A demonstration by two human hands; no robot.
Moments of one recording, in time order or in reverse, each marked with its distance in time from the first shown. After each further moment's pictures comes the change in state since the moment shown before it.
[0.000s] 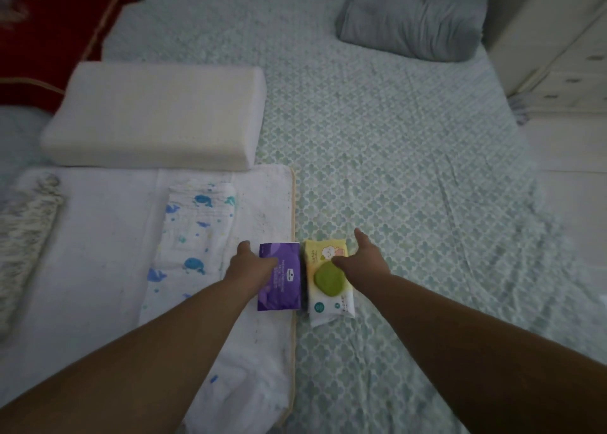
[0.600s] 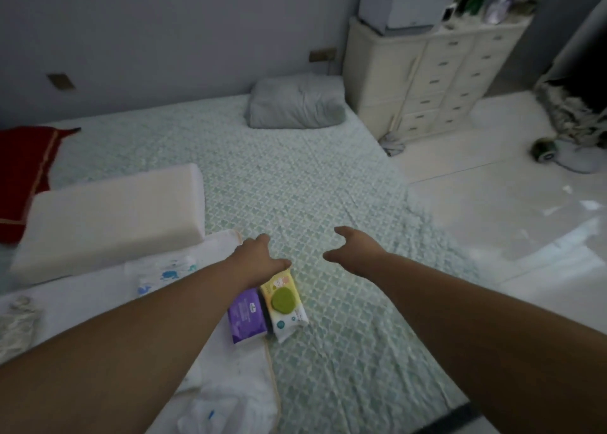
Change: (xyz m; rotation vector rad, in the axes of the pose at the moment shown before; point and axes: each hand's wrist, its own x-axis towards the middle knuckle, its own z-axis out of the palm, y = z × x) left_hand -0.204 0.158 -0.063 0.650 -0.184 0.635; right_hand -0.185 -0.040 -0.191 -0.052 0.122 -0.057
